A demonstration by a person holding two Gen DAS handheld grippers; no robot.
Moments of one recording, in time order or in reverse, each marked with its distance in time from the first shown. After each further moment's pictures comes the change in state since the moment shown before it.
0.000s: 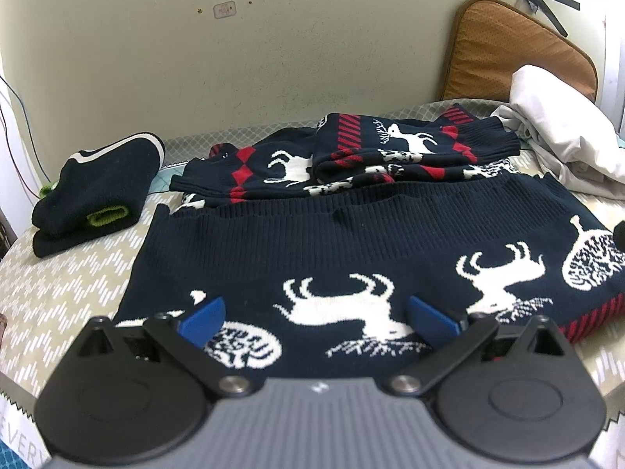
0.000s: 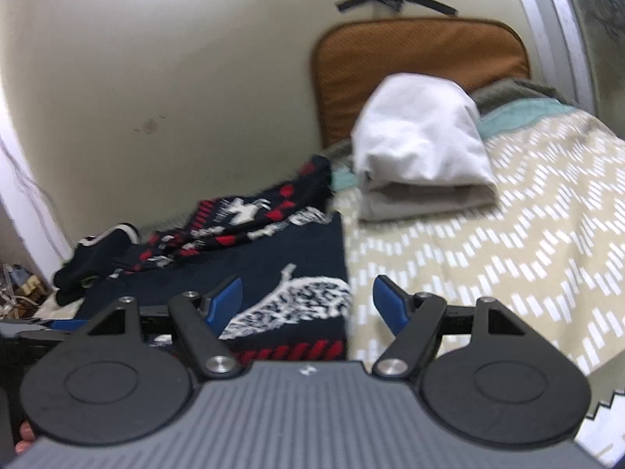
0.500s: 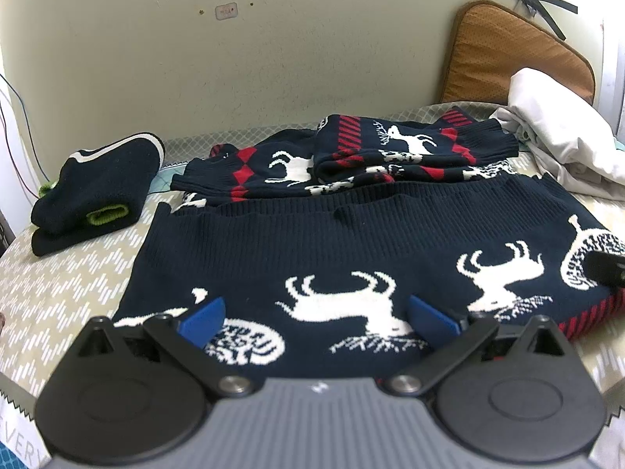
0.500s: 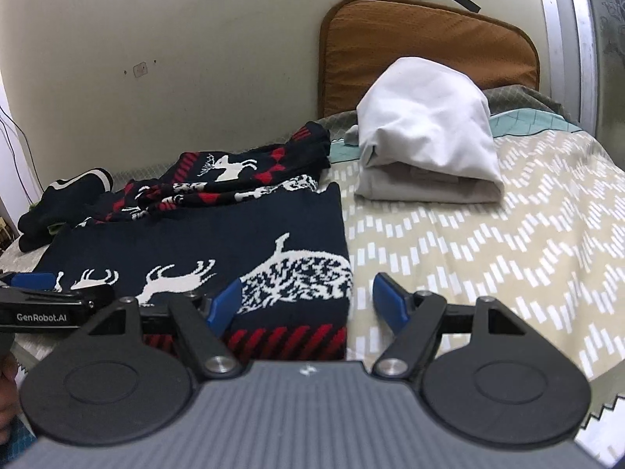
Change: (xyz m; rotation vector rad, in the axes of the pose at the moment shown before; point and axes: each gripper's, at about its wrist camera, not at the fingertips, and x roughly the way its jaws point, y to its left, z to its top) left arm -0.001 0.001 -0.003 -0.002 -0.013 -0.007; right arm 0.021 0.018 -0.004 -0.127 0.114 -0.117
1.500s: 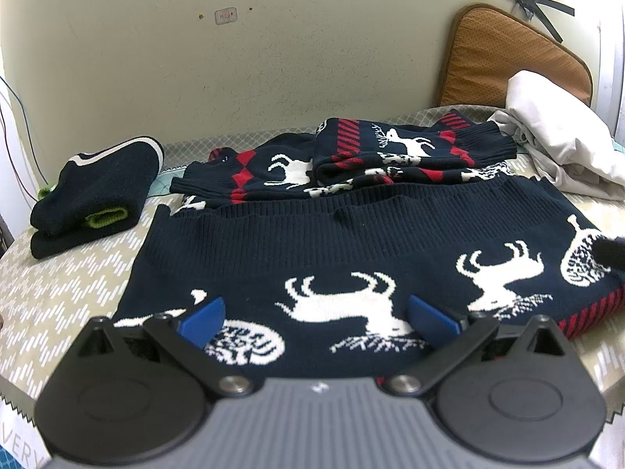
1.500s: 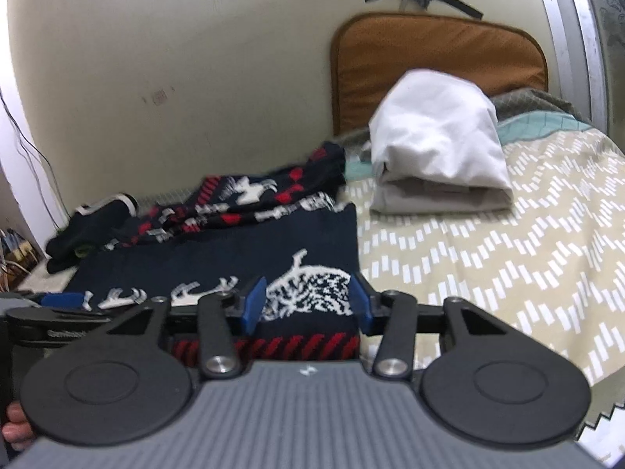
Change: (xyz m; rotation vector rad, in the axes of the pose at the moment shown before) left arm -0.001 0.000 -0.002 0.011 -0.010 -0.011; right arm -0.005 -0.007 0.001 0.033 -0.037 0.073
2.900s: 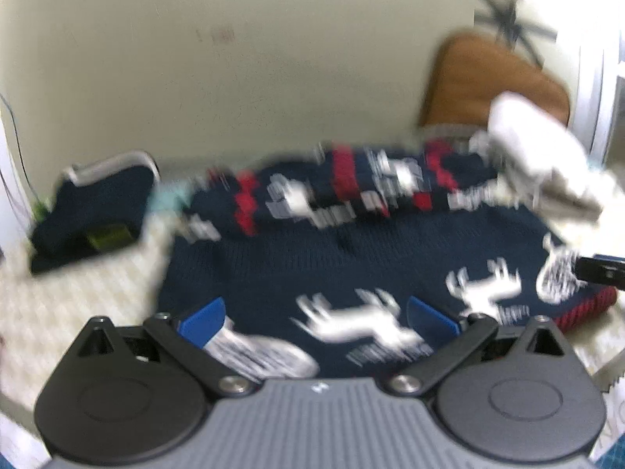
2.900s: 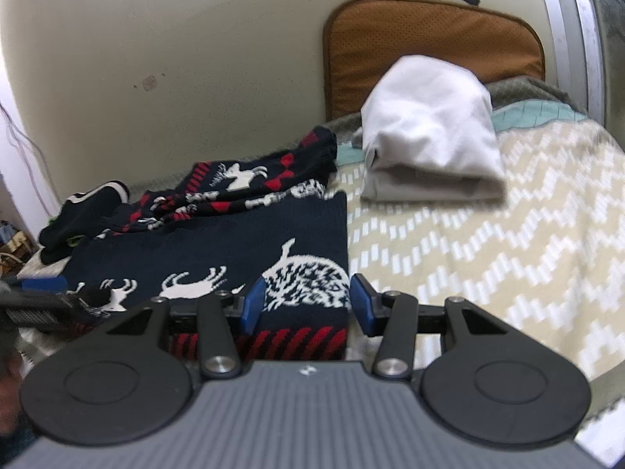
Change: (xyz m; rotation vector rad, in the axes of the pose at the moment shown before) left arm -0.032 0.038 0.019 0.019 -0.074 -0.091; right arm -0.007 -0.007 0.007 -0.009 0.029 0.003
